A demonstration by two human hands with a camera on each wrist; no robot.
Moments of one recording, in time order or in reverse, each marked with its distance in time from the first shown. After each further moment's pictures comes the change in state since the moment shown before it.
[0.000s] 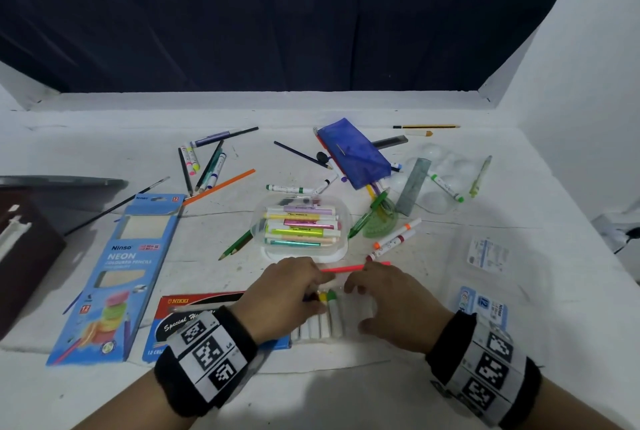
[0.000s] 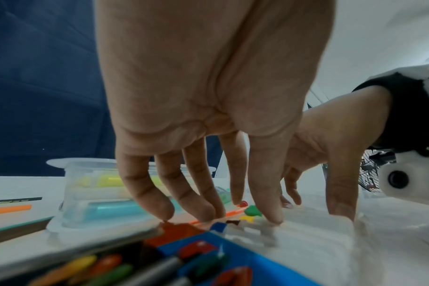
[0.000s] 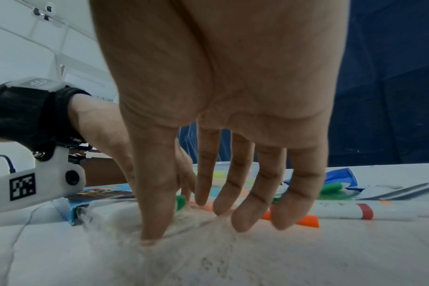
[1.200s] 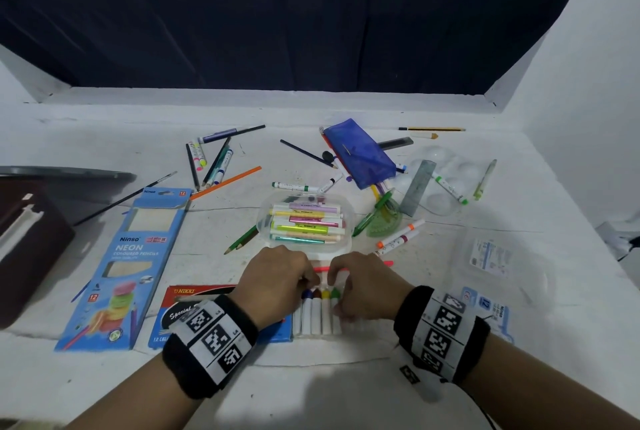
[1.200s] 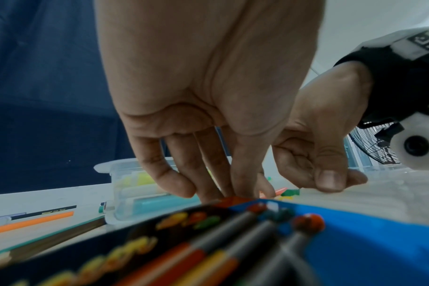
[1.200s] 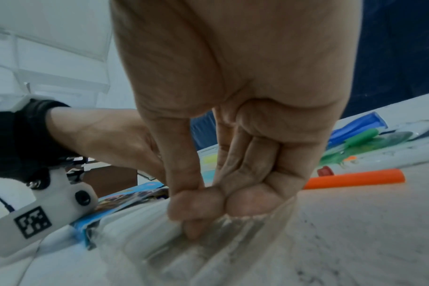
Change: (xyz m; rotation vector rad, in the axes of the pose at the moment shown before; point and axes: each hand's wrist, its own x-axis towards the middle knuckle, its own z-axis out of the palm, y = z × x) left_hand 0.001 -0.009 -0.006 0.285 0.103 -0.060; right_hand 0.037 -0.026 -0.001 0.233 -0.100 0.093
